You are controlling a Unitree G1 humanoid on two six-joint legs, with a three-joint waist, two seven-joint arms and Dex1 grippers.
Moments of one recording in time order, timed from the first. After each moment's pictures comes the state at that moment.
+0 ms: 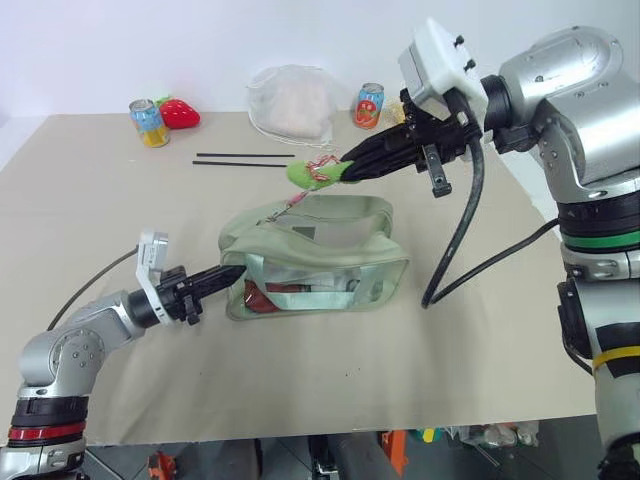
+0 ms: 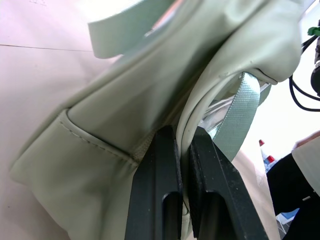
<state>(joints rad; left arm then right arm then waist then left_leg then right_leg) -0.22 0.59 0.23 -0.09 -0.92 0.76 -0.95 -1.31 -0.75 0.31 0.16 0.27 0.42 1.50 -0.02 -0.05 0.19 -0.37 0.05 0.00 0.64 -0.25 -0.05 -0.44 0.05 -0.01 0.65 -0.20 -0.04</state>
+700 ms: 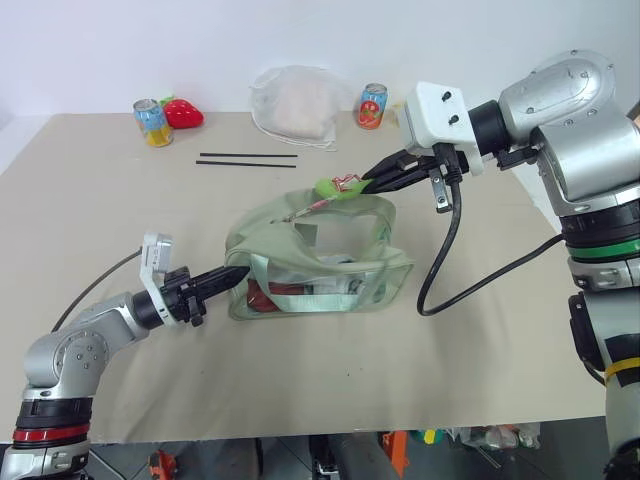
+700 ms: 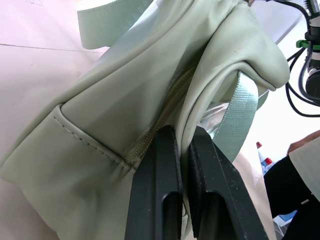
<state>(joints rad) -0.22 0.57 0.23 -0.09 -0.92 0.77 -0.94 -1.26 -0.79 0.33 0.14 0.19 0.33 1.51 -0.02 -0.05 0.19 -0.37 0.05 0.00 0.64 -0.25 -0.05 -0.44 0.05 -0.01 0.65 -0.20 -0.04</state>
